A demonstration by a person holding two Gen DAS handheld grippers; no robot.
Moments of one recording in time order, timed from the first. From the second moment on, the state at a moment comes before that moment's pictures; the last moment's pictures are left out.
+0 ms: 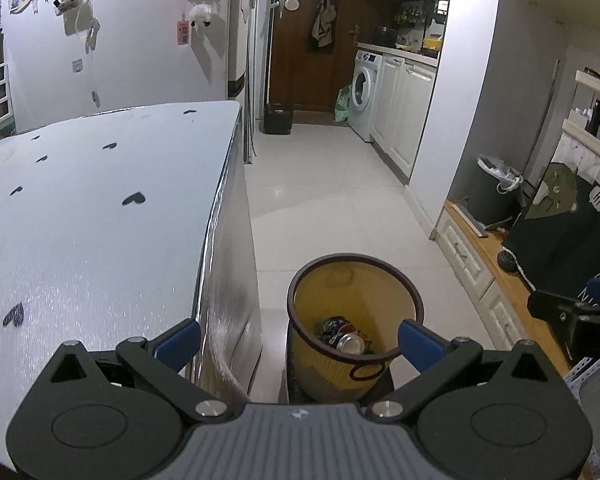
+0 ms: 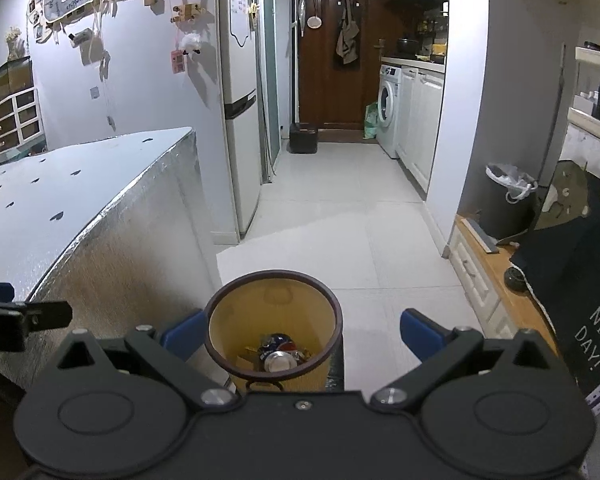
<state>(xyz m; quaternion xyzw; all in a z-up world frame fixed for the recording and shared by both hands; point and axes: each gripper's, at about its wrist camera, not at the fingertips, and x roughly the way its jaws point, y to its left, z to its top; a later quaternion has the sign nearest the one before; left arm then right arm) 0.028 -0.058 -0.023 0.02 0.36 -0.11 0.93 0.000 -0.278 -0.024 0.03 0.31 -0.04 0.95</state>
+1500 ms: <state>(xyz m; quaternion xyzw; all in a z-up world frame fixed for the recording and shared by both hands) 0.007 -0.064 -0.038 0.04 0.34 -0.11 0.94 -0.023 -0.265 -0.039 0.01 0.30 -0.07 0.95</state>
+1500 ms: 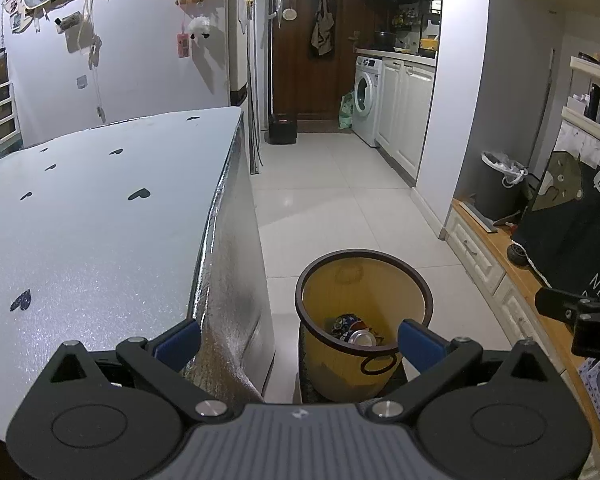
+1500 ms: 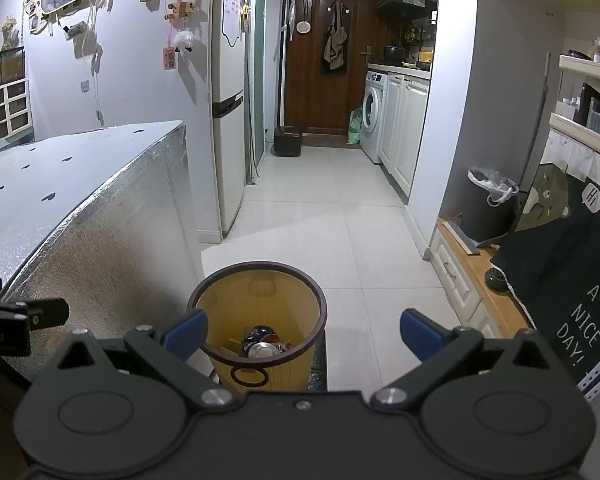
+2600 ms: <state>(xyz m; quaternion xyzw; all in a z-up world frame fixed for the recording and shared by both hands) 0.006 -0.063 -0.034 0.04 0.33 -0.11 0.94 -0.023 -0.266 -0.039 0.01 0.30 -0.07 0.95</state>
